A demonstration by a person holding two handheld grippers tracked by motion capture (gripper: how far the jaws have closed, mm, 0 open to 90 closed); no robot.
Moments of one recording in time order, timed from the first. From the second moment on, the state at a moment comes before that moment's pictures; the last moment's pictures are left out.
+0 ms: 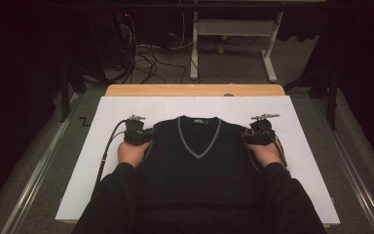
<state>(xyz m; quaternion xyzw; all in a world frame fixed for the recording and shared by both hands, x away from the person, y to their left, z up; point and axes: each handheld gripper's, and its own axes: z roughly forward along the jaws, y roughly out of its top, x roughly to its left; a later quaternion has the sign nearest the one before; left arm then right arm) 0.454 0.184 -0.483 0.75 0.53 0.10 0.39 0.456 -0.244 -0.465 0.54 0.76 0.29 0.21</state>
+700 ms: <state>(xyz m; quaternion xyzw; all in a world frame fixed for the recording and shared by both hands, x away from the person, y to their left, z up) 0.445 0.202 -0.424 0.71 0.52 0.14 0.45 0.441 -0.244 -0.413 0.50 0.74 0.37 0.26</state>
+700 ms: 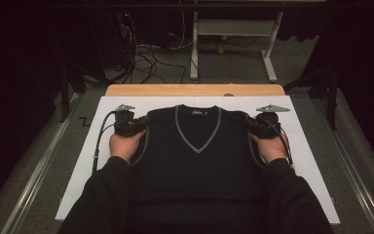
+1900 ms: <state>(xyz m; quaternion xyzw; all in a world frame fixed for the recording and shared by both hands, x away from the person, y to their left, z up) 0.394 0.218 -0.380 0.71 0.47 0.14 0.50 0.396 -0.250 -0.363 0.44 0.73 0.44 0.30</state>
